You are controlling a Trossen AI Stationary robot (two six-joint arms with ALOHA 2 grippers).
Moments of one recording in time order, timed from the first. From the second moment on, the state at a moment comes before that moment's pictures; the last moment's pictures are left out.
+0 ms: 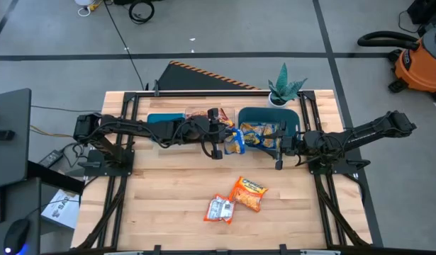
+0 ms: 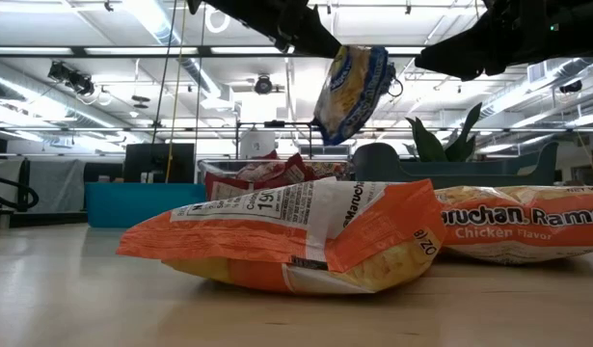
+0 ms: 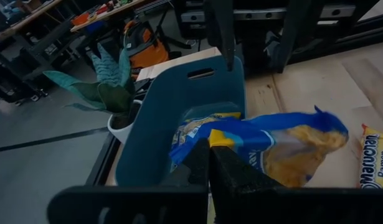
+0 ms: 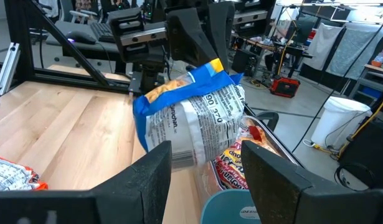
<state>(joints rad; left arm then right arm) 0.03 1.62 1.20 0.08 -0.23 0.31 0.18 0.75 0.28 0.39 0.37 -0.19</state>
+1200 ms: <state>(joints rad) 0.04 1.62 1.20 0.16 -0.22 0.31 0.18 0.75 0.28 0.40 0.37 -0.20</state>
